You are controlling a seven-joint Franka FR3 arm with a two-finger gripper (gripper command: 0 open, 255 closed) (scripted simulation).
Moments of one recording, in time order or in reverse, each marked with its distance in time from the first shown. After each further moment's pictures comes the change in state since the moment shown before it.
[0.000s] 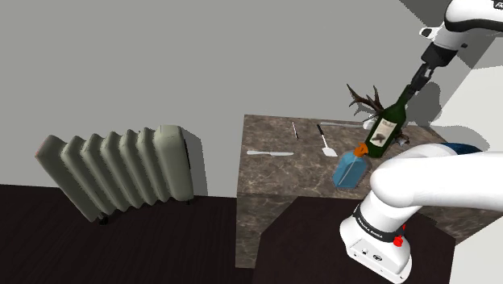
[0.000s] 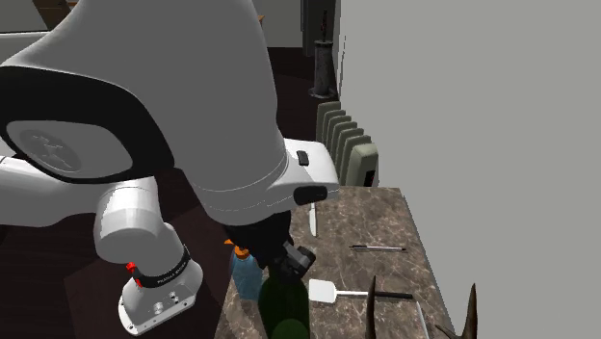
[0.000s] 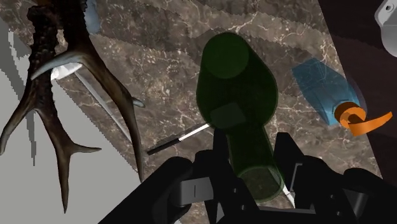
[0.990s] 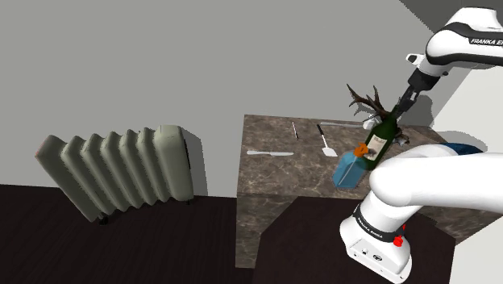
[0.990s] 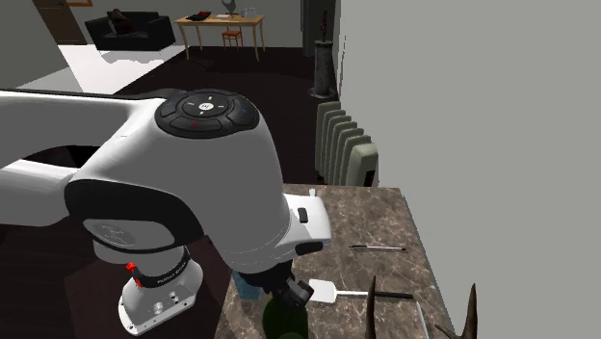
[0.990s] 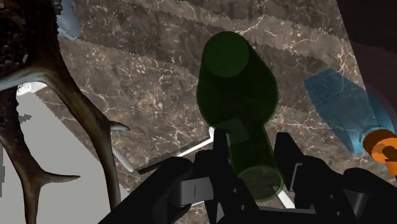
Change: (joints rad) arm -0.027 -0.011 -0.096 -0.184 -0.082 0.179 0.007
